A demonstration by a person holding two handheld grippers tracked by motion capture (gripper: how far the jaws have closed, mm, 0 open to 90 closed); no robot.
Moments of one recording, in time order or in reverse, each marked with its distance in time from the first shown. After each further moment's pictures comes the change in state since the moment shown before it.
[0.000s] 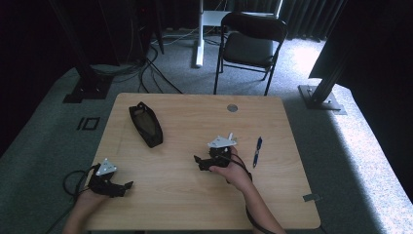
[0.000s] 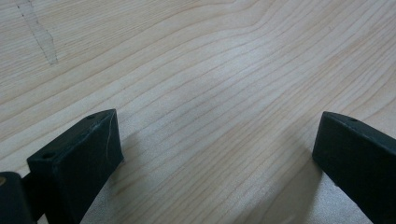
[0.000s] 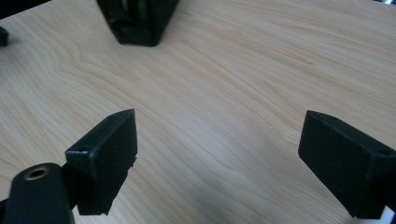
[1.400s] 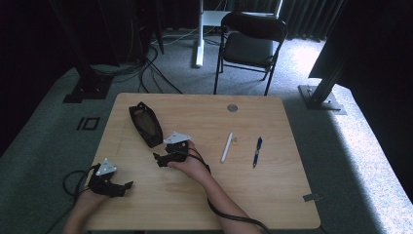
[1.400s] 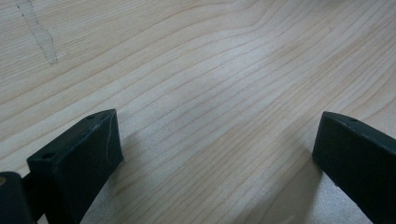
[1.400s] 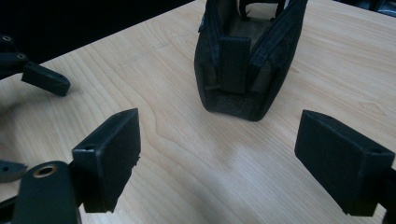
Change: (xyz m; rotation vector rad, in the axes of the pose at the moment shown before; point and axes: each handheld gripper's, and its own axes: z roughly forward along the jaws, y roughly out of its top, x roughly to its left) left arm 0.000 0.000 0.000 0.000 0.000 0.000; right arm 0.081 0.051 0.090 -0.038 0.113 -0.062
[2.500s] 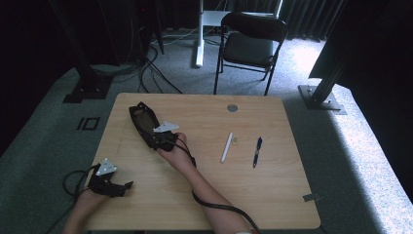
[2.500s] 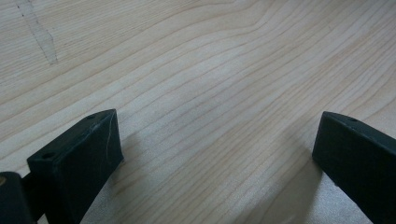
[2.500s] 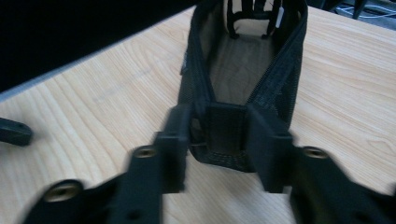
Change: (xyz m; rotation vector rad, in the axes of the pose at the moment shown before) left arm 0.000 0.000 0.000 -0.001 0.000 -0.001; right arm -0.003 0.032 0.037 0.020 -0.060 0.027
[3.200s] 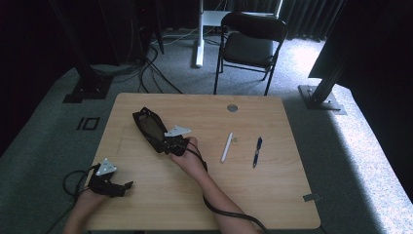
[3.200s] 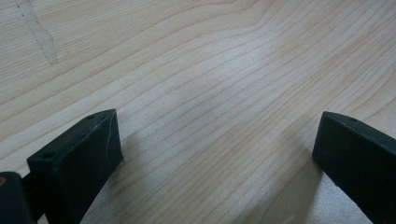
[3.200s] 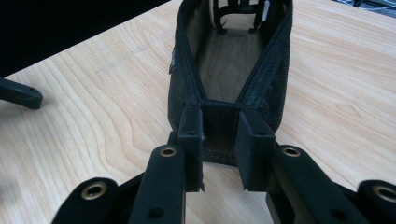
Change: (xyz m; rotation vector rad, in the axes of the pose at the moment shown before) left arm 0.000 0.000 0.000 0.000 0.000 0.000; right arm -0.015 -0.020 -0.035 0.014 0.022 0.007
